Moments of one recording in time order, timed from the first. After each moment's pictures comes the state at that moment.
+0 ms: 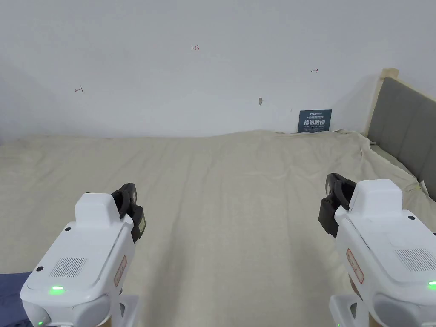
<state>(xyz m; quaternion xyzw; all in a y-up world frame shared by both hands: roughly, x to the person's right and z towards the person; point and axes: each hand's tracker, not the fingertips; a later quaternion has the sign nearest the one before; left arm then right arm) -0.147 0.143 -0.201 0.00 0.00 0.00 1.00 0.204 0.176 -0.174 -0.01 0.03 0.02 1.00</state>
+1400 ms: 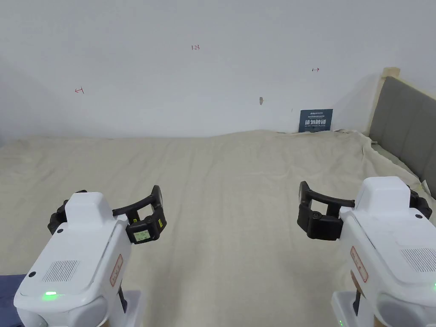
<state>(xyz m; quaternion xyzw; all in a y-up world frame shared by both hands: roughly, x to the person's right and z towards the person) -0.152 0.146 -0.199 0.03 0.01 0.03 1.00 0.201 0.182 -0.174 0.01 0.02 0.01 1.00</state>
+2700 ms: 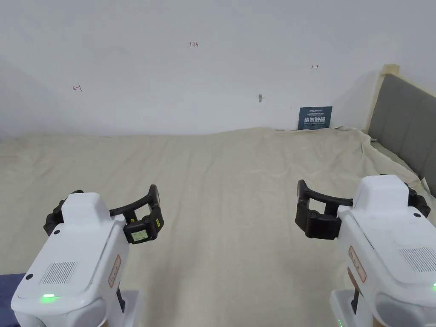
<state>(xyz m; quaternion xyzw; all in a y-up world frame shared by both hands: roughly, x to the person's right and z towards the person) -0.151 0.144 -0.200 0.03 0.02 0.02 1.00 0.203 0.175 -0.180 0.01 0.02 0.01 1.00</state>
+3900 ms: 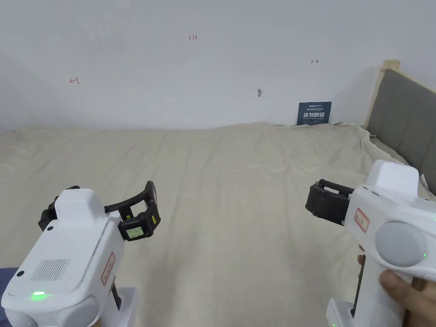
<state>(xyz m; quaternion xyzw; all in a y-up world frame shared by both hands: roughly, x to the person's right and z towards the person) -0.156 0.143 -0.199 0.03 0.01 0.03 1.00 0.210 0.208 -0.199 -0.22 -0.08 -0.10 0.97</state>
